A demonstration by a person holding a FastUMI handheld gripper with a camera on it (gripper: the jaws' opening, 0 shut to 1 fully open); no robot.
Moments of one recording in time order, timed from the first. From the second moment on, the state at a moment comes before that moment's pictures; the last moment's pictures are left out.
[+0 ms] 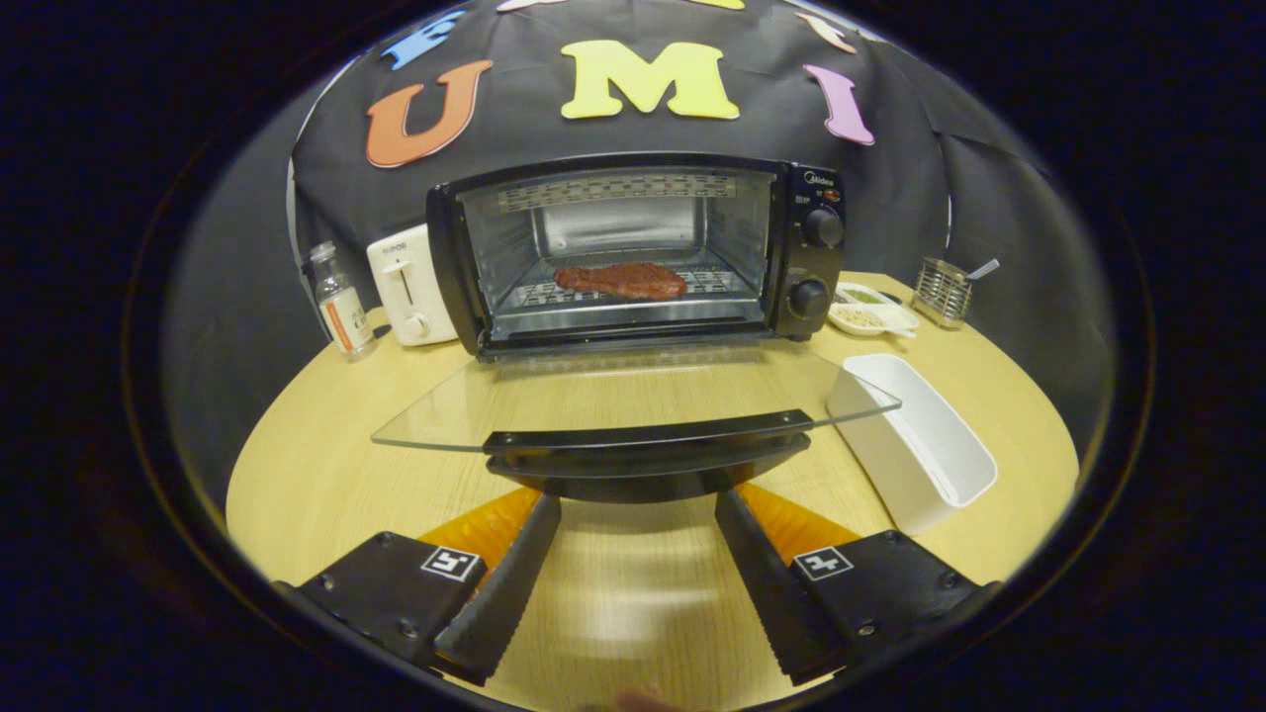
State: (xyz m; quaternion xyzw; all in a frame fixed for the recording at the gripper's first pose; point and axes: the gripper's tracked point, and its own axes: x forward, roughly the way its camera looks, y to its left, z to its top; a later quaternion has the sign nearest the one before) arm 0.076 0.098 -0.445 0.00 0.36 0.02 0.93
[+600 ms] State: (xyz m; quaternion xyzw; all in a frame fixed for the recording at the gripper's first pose) arm 0.100 0.102 -0.430 -0.01 0.36 0.02 0.93
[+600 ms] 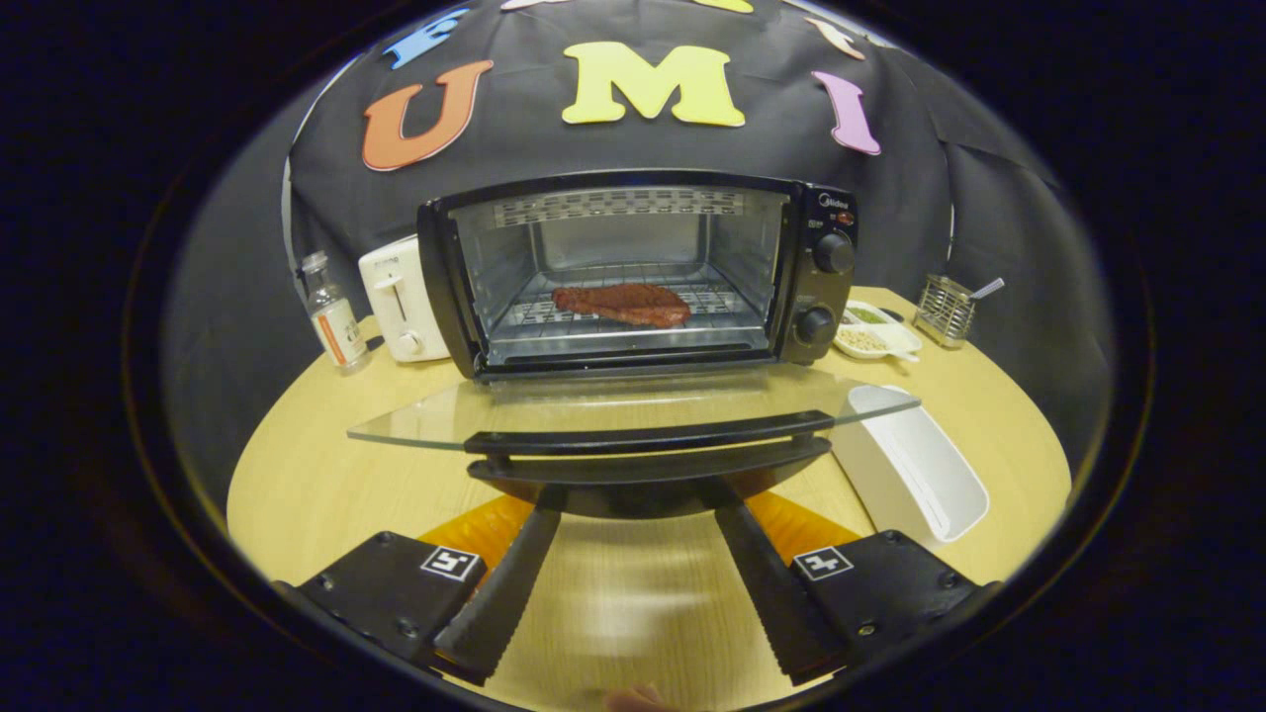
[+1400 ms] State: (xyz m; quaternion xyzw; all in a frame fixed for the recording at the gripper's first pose) arm 0.181 0.085 -0.343 -0.01 0.27 0.00 0.96
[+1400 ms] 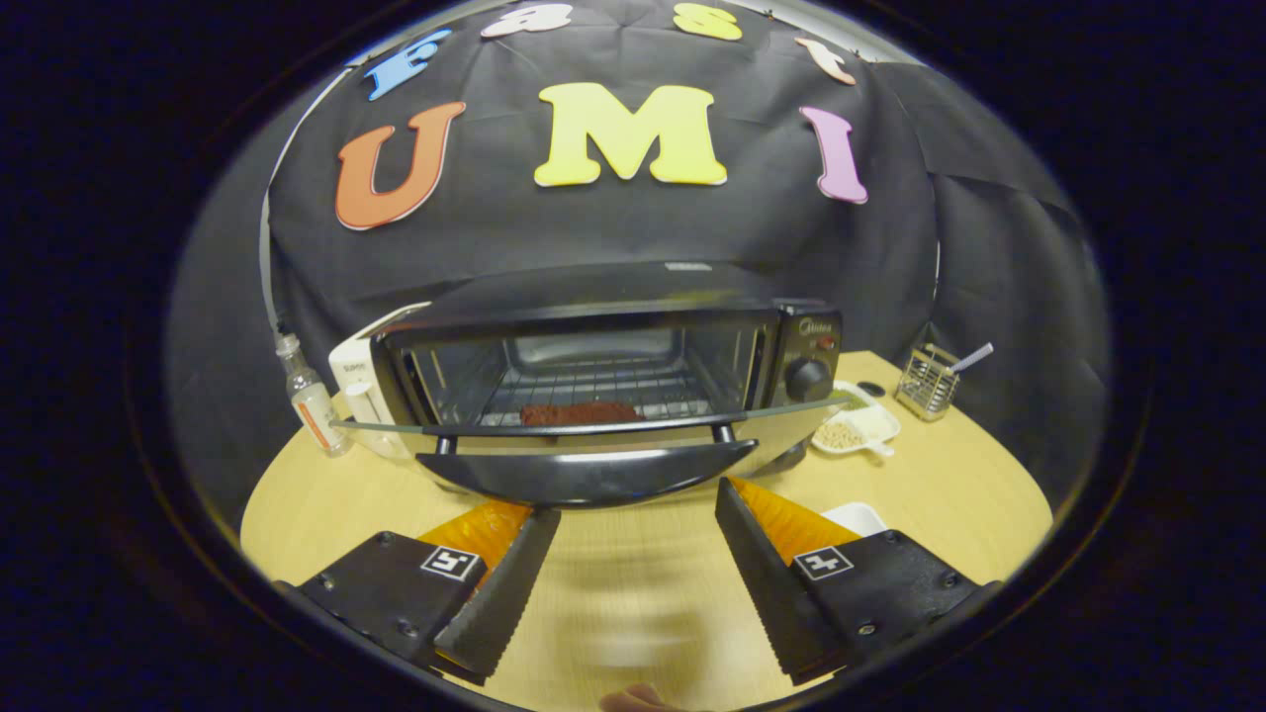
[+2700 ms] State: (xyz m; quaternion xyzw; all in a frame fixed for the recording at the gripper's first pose) arm -0.080 -0.021 -0.060 0.06 0.03 0.02 1.00
